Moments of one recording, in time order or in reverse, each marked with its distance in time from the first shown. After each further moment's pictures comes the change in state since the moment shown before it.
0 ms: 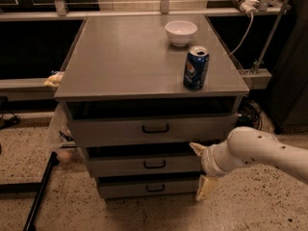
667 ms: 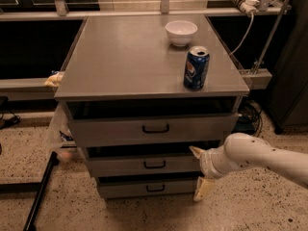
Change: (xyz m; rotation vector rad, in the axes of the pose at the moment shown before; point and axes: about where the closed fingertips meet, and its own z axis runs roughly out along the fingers) arm 0.023 -0.005 0.042 0.005 -0.014 0.035
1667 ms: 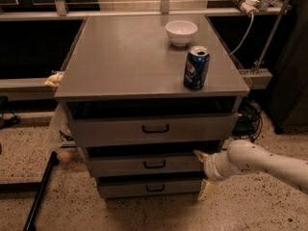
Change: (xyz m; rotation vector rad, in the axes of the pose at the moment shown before) arm 0.053 -0.006 0.042 0.012 -0.005 -0.001
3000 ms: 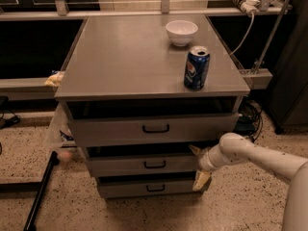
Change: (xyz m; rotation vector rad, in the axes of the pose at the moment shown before) arm 0.019 -0.048 0.062 -0.014 -0.053 -0.023
